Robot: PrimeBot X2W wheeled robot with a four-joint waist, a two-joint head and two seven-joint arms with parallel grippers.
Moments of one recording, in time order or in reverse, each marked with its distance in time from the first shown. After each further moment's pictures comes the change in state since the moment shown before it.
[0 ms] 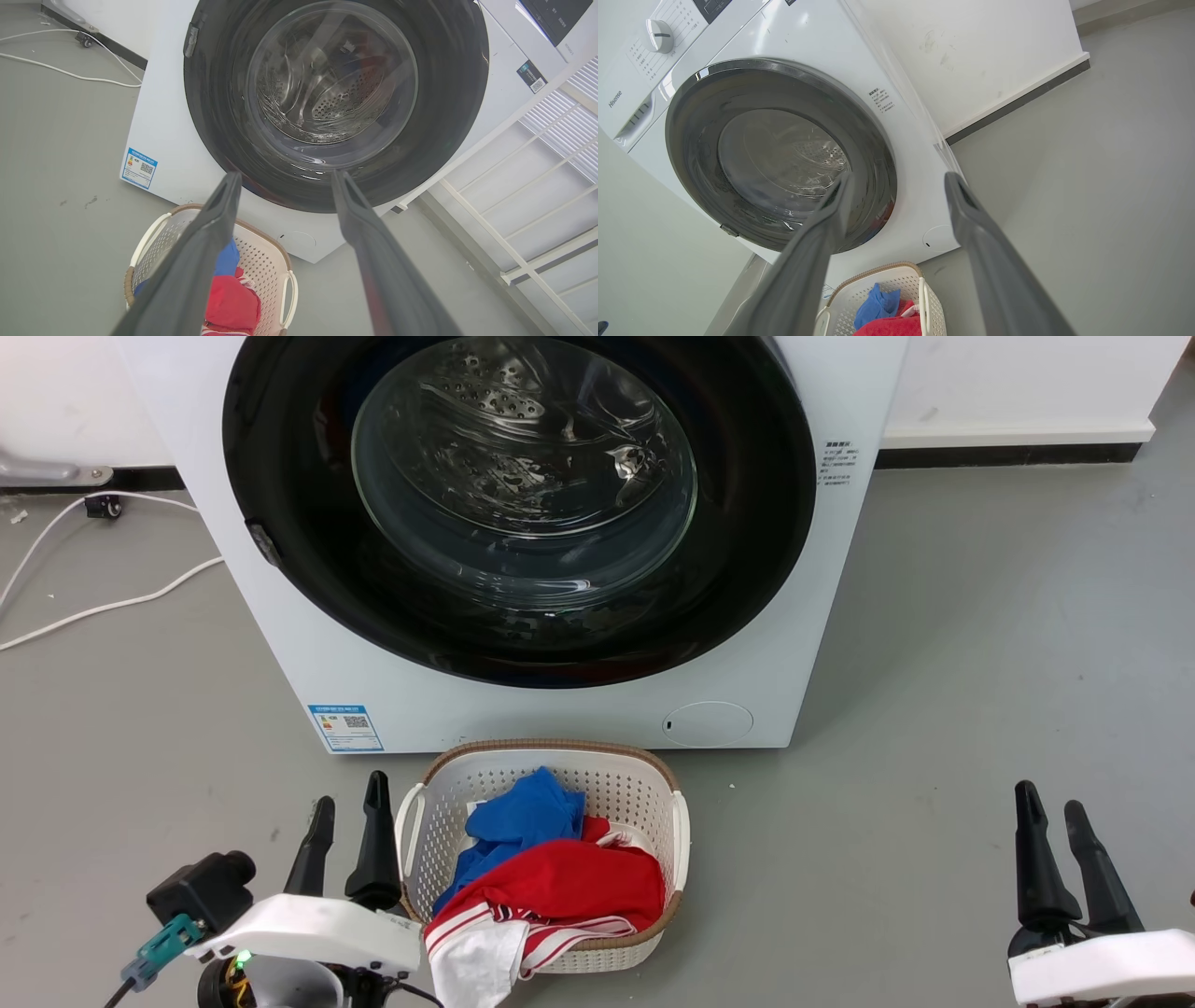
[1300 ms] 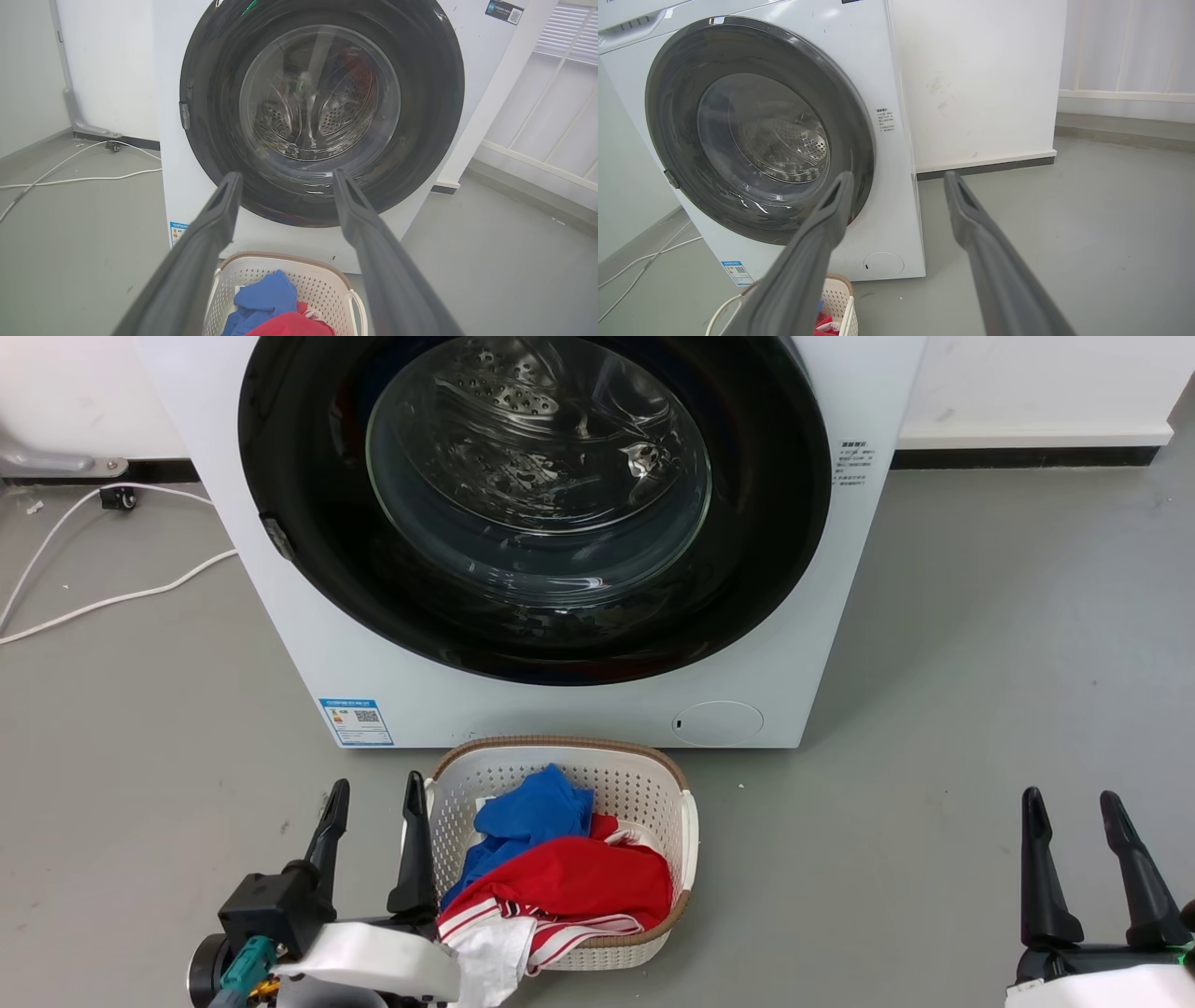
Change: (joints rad) left arm 0.037 0.000 -0.066 -0.055 0.395 0.015 -0.108; right arm 0.071 -0.001 -0.003 -0.119 -0.413 0.000 -0.106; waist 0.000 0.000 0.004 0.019
